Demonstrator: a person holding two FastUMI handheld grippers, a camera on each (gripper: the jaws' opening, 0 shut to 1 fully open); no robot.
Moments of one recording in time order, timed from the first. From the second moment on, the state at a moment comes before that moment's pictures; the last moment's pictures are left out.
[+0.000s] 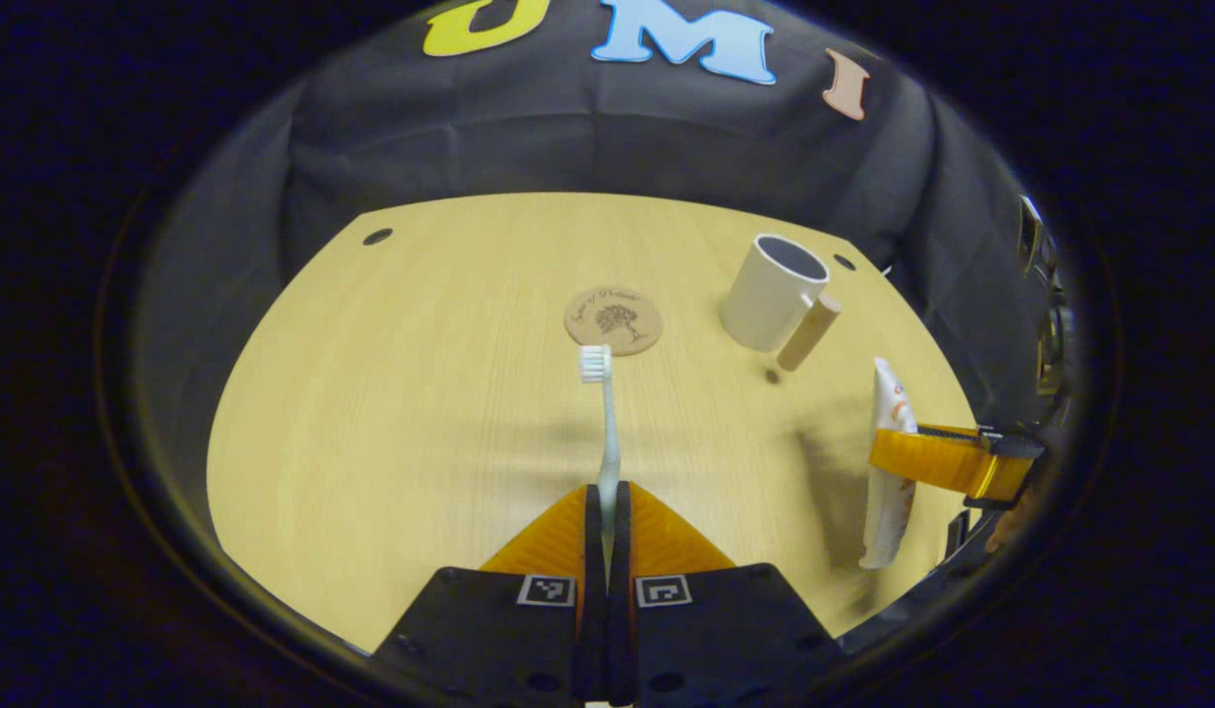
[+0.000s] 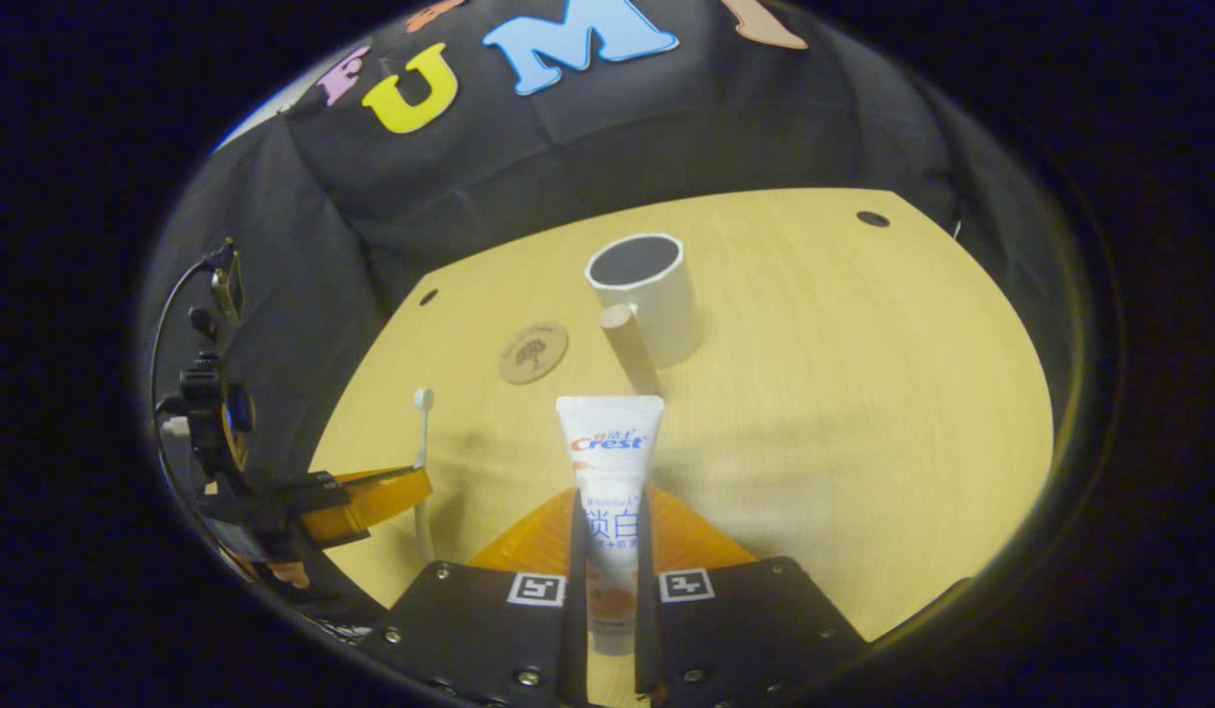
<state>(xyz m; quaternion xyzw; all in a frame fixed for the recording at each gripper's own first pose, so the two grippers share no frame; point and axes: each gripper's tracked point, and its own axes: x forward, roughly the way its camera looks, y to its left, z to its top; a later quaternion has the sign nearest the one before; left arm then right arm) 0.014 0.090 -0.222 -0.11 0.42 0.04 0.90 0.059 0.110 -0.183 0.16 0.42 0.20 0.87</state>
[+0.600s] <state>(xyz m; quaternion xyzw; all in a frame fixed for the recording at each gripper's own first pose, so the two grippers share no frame) 0.052 0.104 -0.149 -0.11 0.28 0.05 0.95 0.129 0.124 -0.107 0.13 0.24 0.20 0.94</state>
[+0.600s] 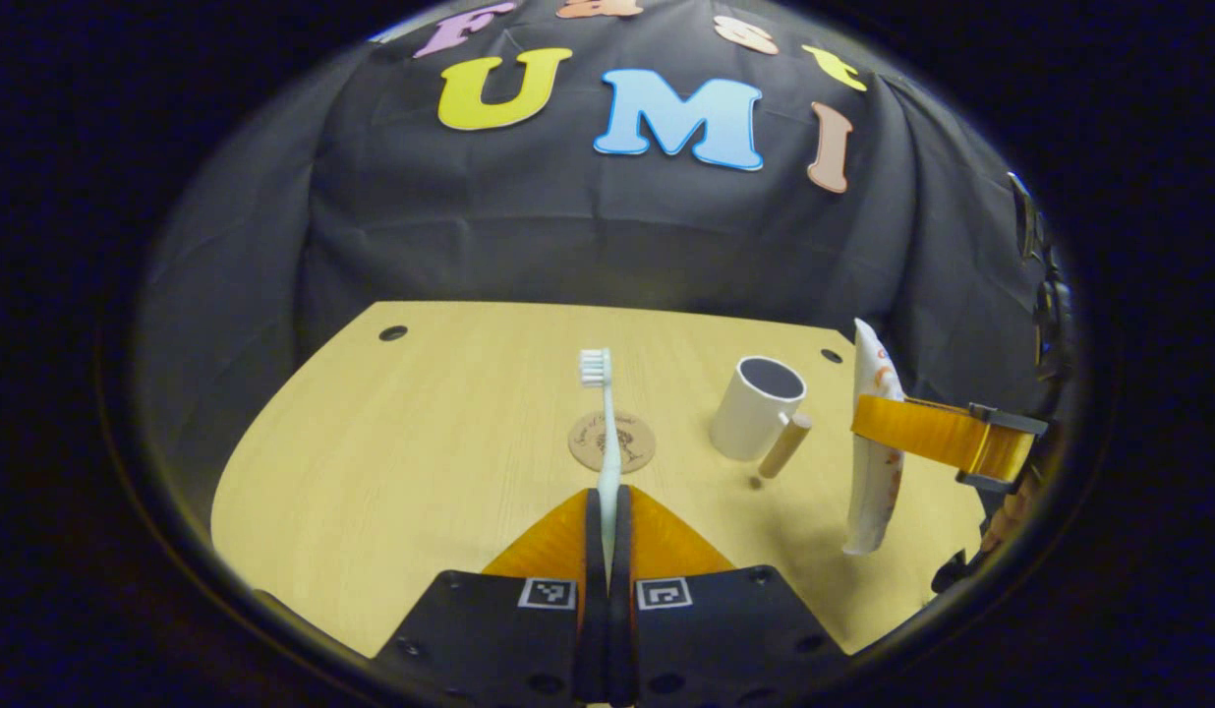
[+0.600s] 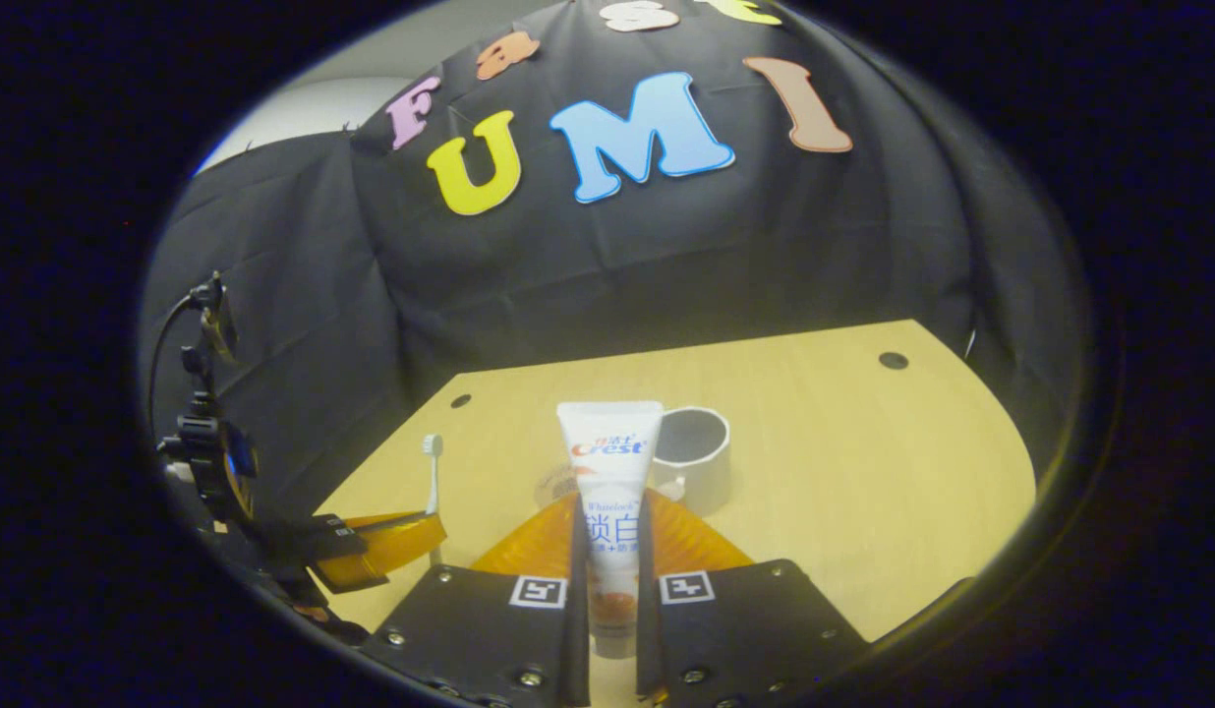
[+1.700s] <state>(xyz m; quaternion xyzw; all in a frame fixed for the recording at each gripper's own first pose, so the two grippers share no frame) 0.110 0.109 -0.100 -0.08 0.16 0.04 0.98 0.275 0.119 -0.065 0.09 0.03 0.15 0.98</state>
